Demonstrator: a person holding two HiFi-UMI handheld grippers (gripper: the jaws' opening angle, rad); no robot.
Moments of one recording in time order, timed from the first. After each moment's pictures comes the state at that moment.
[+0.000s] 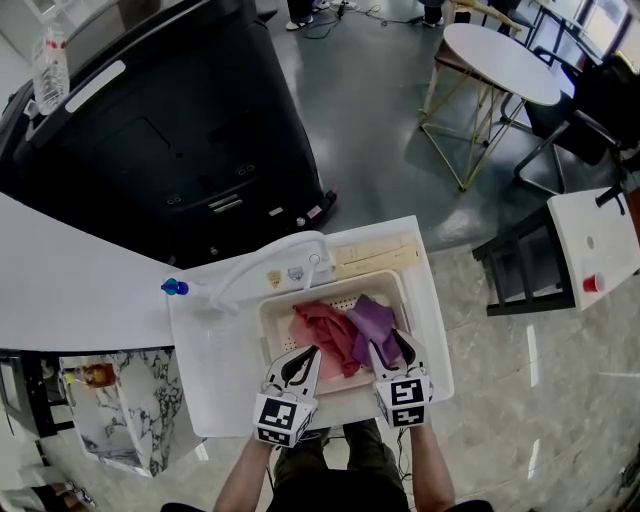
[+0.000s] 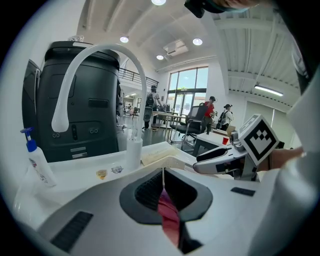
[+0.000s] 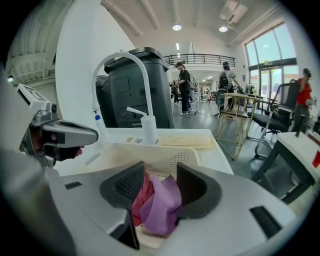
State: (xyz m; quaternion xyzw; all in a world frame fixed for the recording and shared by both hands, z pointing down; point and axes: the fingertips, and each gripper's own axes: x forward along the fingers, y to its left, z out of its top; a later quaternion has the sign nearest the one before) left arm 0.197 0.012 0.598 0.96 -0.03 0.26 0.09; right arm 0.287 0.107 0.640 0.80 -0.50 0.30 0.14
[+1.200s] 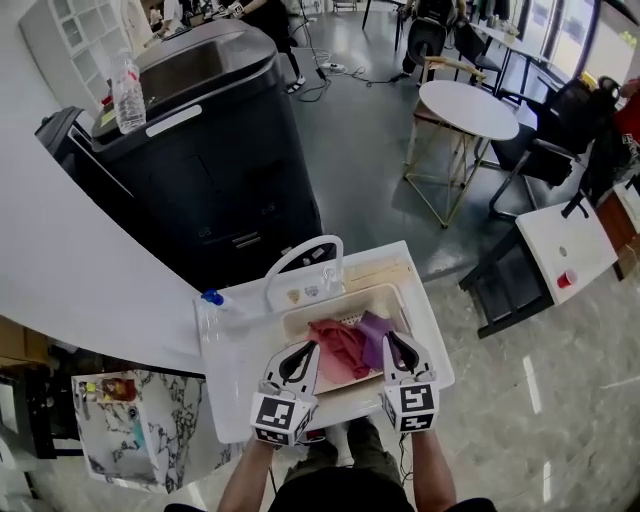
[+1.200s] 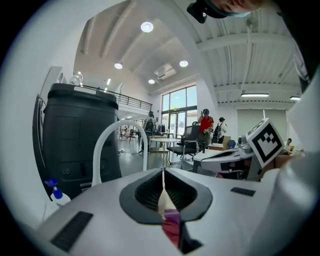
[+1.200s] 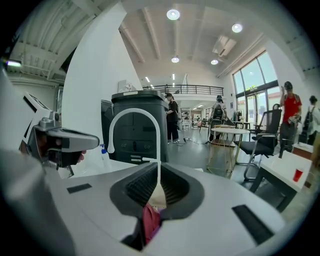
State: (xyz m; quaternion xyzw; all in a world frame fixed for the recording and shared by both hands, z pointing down) left arm 0.152 -0.006 0.462 0.99 -0.01 0.13 0.04; right arm 0.244 0.107 0.489 0.87 -0.46 0.15 0.09
